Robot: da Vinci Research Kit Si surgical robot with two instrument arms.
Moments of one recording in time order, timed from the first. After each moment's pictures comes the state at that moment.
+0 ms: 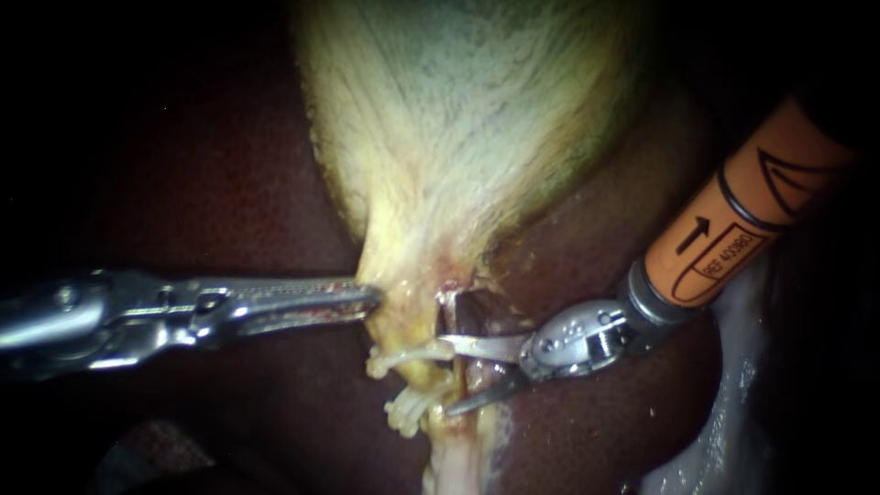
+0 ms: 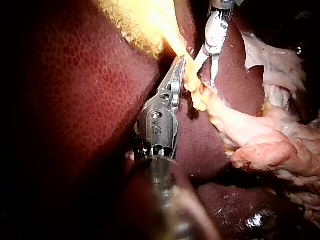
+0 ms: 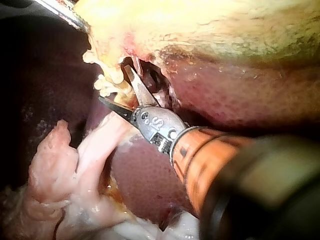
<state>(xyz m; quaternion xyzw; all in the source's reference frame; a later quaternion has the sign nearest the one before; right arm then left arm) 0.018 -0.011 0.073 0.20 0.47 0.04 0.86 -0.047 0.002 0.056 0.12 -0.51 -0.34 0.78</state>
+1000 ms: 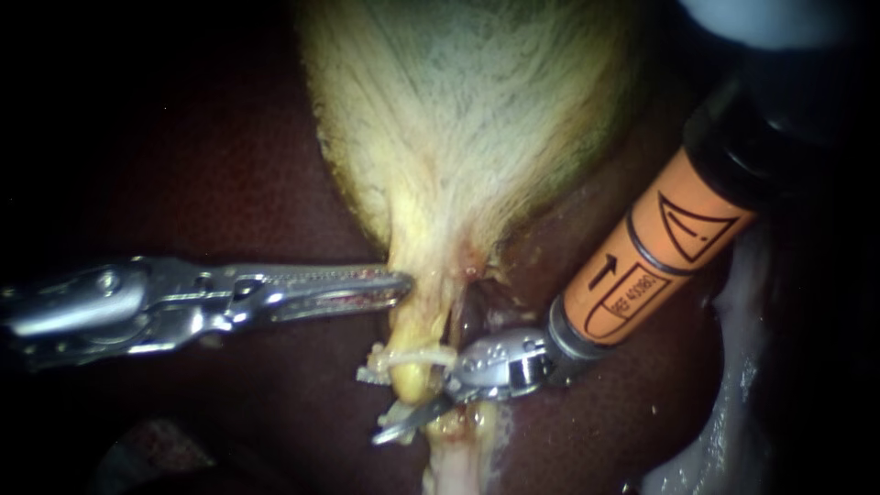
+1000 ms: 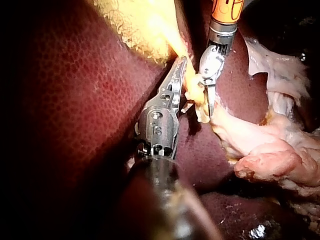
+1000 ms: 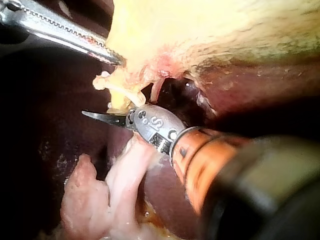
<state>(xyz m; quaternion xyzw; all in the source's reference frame) 0.025 -0.013 0.075 0.31 0.52 0.10 0.79 -0.049 0.003 0.058 0.13 -0.51 -0.34 0.78</state>
